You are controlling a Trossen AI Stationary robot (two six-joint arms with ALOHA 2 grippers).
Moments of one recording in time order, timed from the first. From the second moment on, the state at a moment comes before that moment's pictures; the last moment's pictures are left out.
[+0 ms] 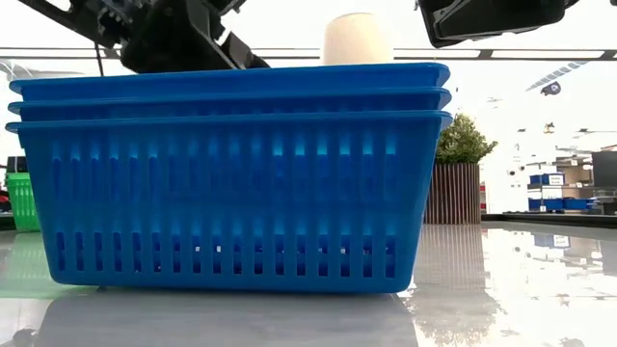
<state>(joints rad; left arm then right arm) -0.37 1.62 0.87 0.17 0.13 -0.05 0.47 1.35 0.78 0.03 0.16 -0.22</state>
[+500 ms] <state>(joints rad) -0.36 1.65 0.90 -0.09 -0.22 -0.10 0.47 1.35 0.78 0.03 0.16 -0.21</state>
